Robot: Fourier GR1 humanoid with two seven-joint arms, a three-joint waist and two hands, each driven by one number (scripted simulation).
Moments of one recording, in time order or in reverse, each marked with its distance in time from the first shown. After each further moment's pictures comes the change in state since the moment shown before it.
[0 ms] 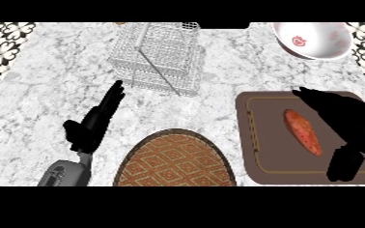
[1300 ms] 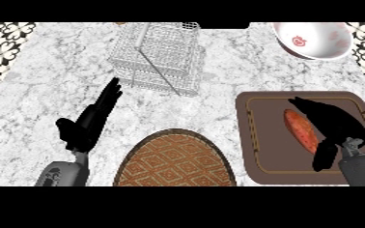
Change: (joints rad) left arm 0.017 -0.059 0.100 -0.062 -0.075 -0.078 0.061; right arm 0.076 0.259 -0.136 0.381 0.432 -0.036 -0.372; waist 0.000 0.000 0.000
